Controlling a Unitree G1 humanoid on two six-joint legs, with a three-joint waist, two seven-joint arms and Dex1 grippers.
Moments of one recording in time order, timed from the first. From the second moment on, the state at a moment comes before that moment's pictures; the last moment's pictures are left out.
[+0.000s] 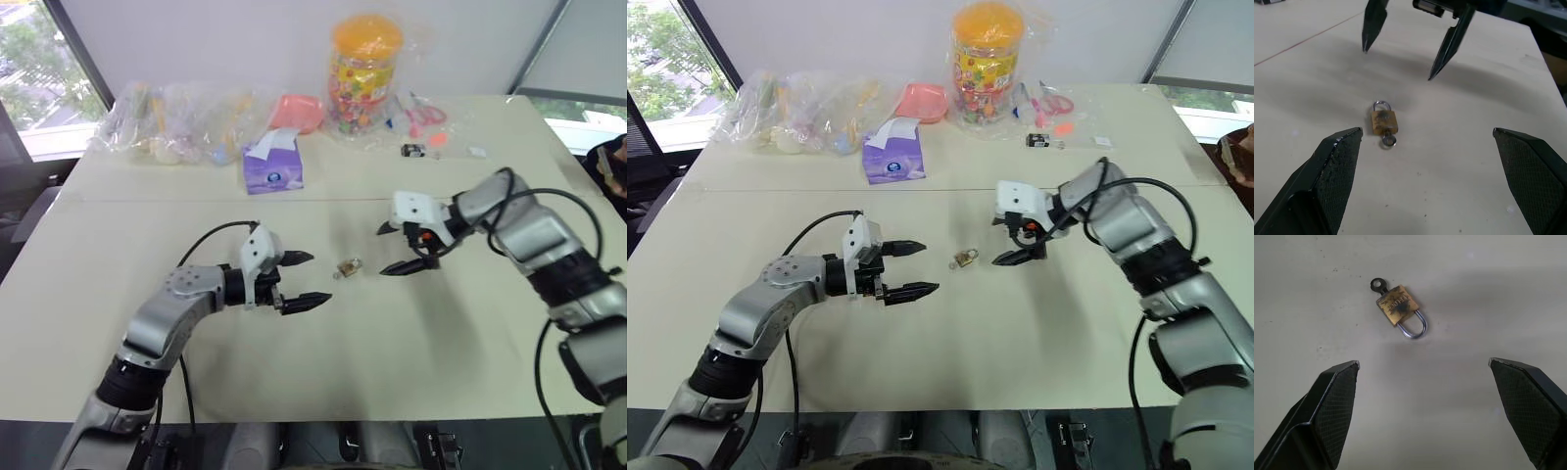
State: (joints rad) left arm -0.31 0.49 -0.18 -0.25 -0.43 0.53 -0.91; right arm -0.94 -0.75 0.52 0.37 0.05 0.33 1.37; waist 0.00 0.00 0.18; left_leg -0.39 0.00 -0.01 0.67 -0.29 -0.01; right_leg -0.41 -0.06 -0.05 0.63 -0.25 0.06
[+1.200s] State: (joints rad) left arm -0.29 0.53 -0.14 -0.23 -0.43 0.52 -0.90; right arm -0.83 -0.56 0.50 0.39 -0.23 -0.06 1.21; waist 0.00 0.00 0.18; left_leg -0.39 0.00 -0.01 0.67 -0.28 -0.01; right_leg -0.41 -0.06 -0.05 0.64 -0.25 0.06
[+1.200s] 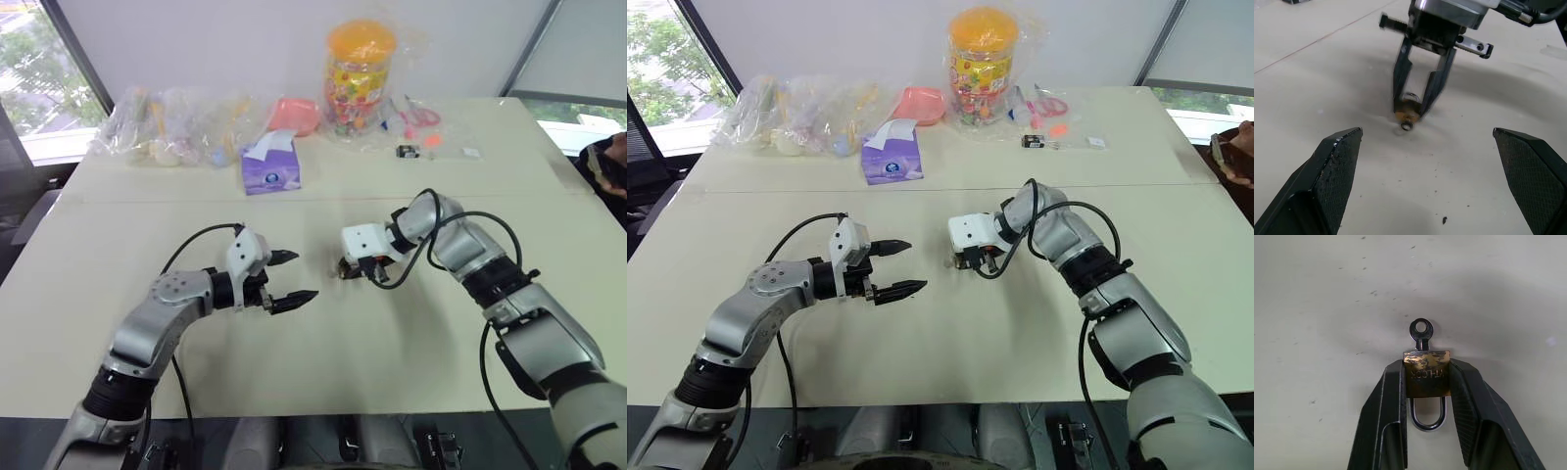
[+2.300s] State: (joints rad) left arm -0.77 0.35 -0.06 0.19 -0.66 0.84 -1.04; right arm -0.35 -0.73 0.15 -0.38 -0.53 -0.22 0.63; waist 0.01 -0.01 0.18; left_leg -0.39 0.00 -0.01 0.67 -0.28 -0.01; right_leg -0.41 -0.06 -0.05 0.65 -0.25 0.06
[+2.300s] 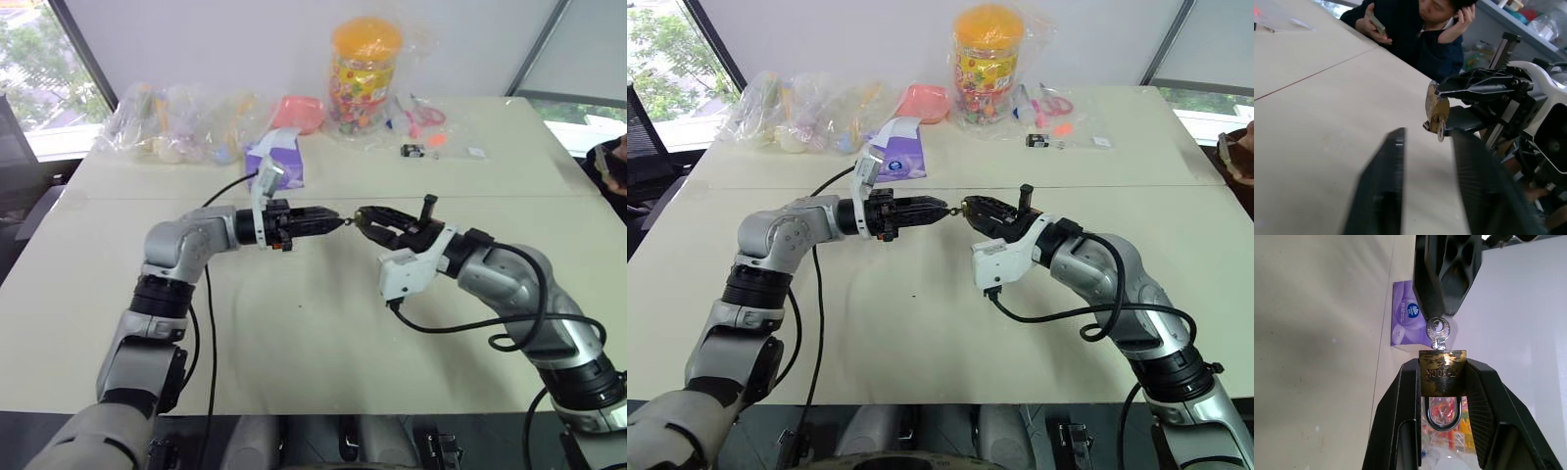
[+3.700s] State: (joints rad) left arm -0.75 0.30 -0.12 0.17 -0.55 0.67 -1.03; right arm -0.36 -0.73 0.15 -0.42 -0.52 -0.13 0.70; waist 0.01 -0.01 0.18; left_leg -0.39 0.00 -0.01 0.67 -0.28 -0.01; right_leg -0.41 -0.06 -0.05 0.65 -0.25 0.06
